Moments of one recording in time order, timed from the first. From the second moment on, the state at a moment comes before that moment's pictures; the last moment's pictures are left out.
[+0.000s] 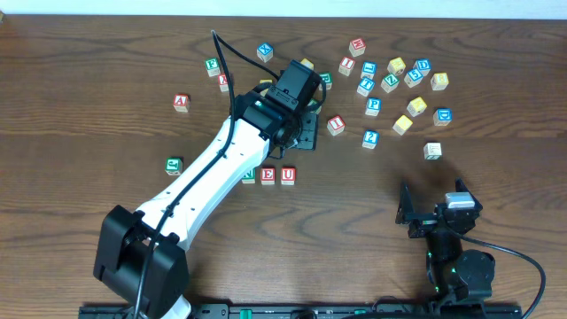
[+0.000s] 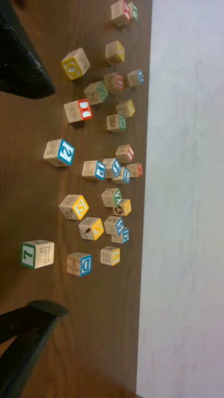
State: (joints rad) left arm -0.60 1.77 1.52 -0.87 0.02 -0.43; right arm 0.06 0.01 0.01 -0.07 -0.01 -0.01
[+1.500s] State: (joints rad) left arm -0.60 1.77 1.52 -0.84 -0.01 -0.42; right arm 0.06 0.01 0.01 -0.07 -0.01 -0.01
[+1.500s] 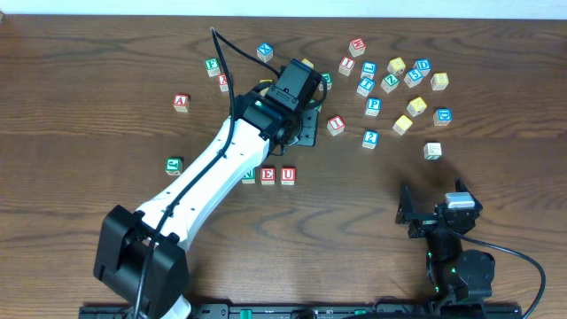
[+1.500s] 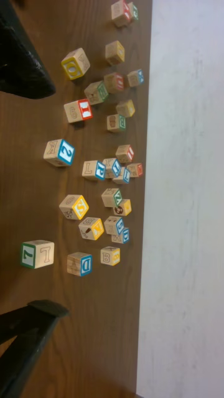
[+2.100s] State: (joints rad) left arm -0.60 2.09 1.84 -0.96 -0.02 -0.36; right arm 0.06 0.01 0.01 -0.07 -0.01 -0.01
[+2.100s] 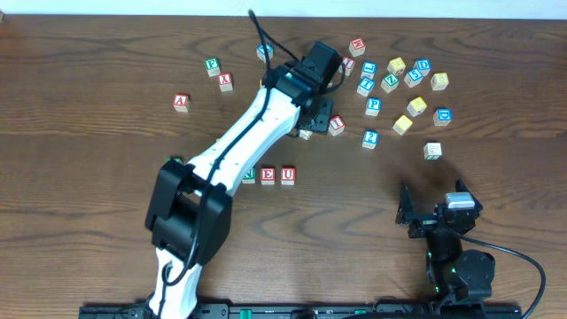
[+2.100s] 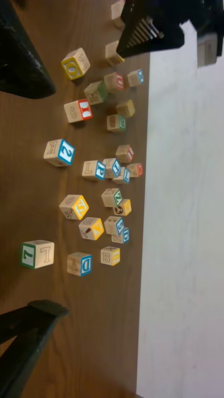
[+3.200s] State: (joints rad) left arm -0.46 2.25 2.15 -1.12 -0.11 -0.11; right arm 0.06 0.01 0.01 -0.07 -0.01 -0.01
